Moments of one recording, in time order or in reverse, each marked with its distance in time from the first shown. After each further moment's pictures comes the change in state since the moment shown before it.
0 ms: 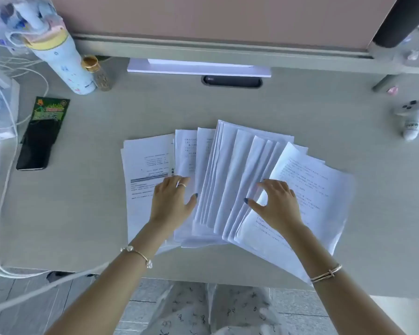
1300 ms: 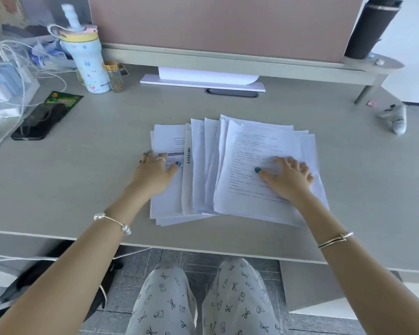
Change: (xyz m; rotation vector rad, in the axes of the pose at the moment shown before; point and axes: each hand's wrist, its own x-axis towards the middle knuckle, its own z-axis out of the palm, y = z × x) left_hand -0.002 -0.056 0.050 -0.158 0.138 -0.128; right_hand 0.002 0.030 0.057 0.004 0.227 0.184
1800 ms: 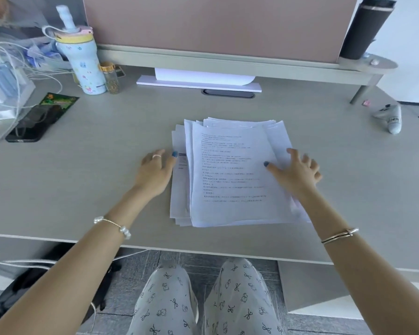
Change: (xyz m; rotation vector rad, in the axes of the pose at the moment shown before) left_hand 0.000 0.005 0.006 -0.295 0.118 0.027; right_hand 0.007 0.007 -0.014 0.157 0.126 0.112
